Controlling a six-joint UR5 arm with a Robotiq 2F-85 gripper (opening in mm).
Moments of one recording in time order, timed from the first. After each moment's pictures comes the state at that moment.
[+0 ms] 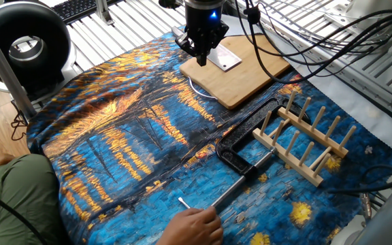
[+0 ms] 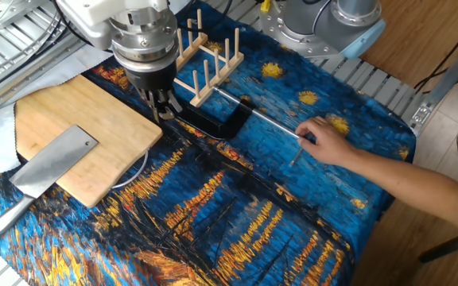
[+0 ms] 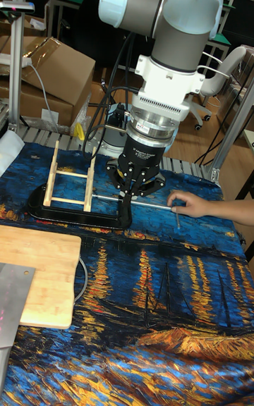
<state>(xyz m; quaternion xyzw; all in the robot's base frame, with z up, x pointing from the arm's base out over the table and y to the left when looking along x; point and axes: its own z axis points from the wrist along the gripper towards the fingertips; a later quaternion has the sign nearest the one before) 0.552 0.011 0.191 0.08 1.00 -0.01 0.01</state>
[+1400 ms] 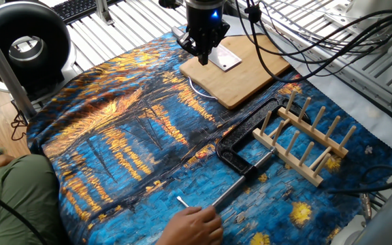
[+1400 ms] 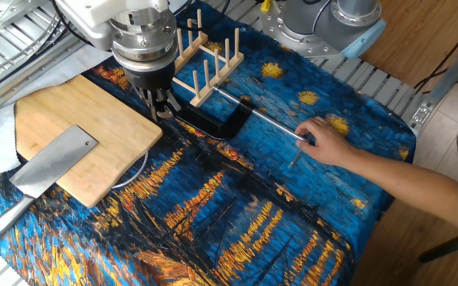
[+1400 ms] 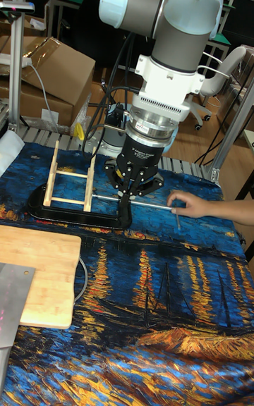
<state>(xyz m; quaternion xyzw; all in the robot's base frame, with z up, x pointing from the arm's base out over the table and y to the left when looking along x) 0.552 0.006 0.190 0.07 1.00 -0.02 0.01</state>
